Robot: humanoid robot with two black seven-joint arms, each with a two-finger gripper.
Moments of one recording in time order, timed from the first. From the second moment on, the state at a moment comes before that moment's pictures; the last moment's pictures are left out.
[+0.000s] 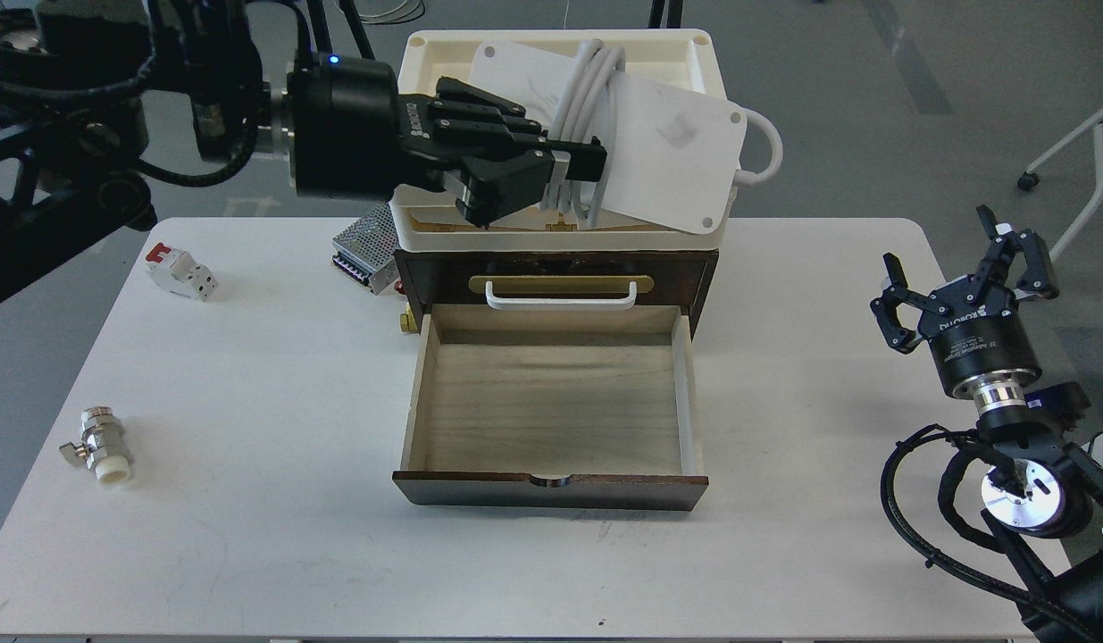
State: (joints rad) left arm -1.21 0.66 -0.50 -1.56 1.60 -0.49 -0.49; right arm 0.17 -0.34 1.25 1.14 -0.28 0.25 0.39
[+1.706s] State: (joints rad) left arm -0.69 0.38 -0.49 -1.20 1.96 -0.38 -0.49; right arm 0.17 -0.34 1.25 1.14 -0.28 0.25 0.39
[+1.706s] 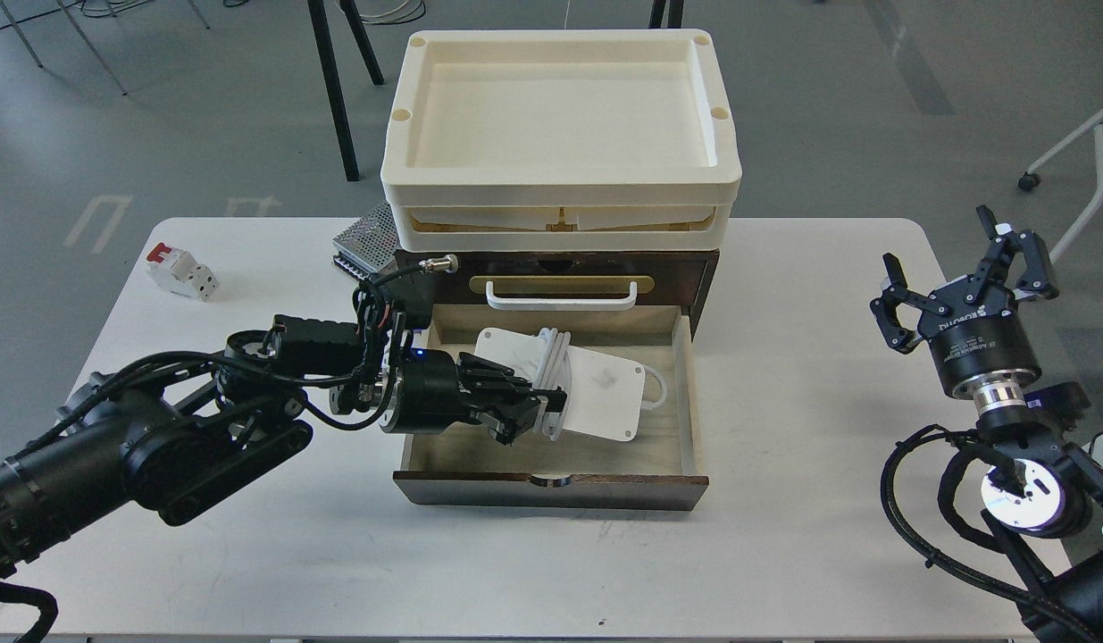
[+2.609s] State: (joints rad) left arm -0.67 0.31 -0.42 -1.09 1.96 -0.30 -0.49; right arm 0.17 -0.34 1.25 1.14 -0.28 0.25 0.39
